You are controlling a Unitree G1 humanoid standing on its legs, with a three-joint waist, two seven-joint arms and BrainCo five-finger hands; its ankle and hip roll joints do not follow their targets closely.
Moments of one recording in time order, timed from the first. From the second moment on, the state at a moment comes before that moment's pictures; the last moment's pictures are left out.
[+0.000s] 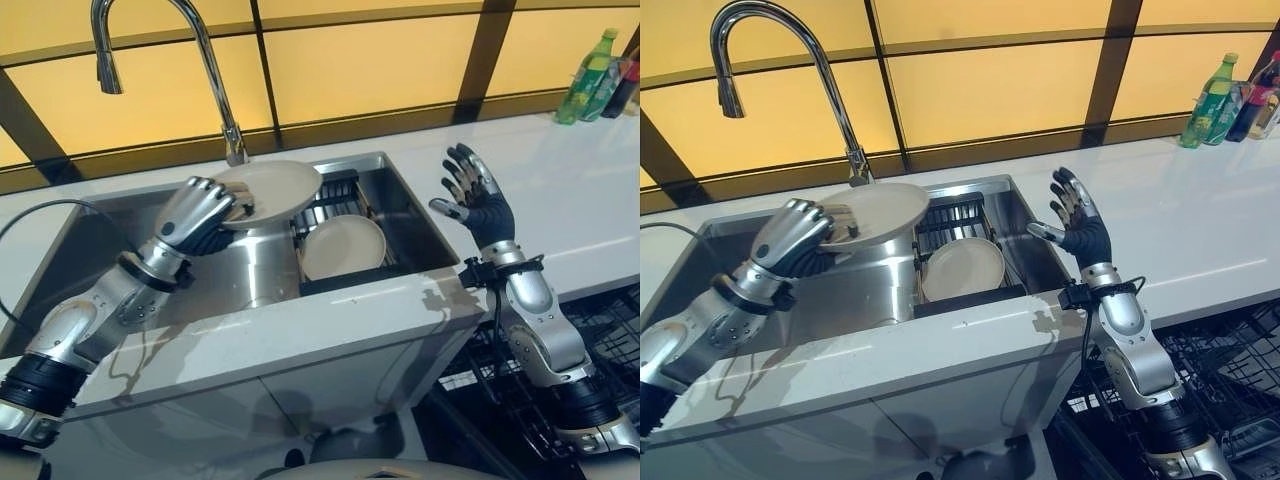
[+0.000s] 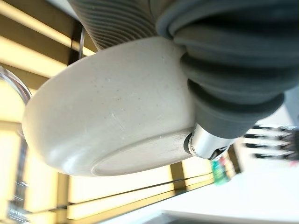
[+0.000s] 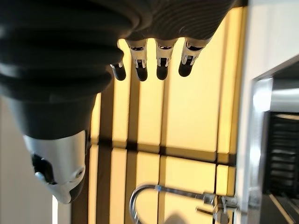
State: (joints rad) left arm -0.25 0.95 -0.23 -0.07 0.52 -0.47 0.33; right arm -0.24 -0.56 0.13 -0.21 0.47 -0.07 -0.05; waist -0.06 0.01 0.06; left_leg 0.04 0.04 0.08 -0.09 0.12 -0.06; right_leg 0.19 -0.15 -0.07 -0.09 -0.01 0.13
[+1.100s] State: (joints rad) left arm -0.38 0.91 -0.29 -0.27 -0.13 -0.38 -0.39; right arm -0.58 -0.80 0.39 -0.35 0.39 -0.08 0.50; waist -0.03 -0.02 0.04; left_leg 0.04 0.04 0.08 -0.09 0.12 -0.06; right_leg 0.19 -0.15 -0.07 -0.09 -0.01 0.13
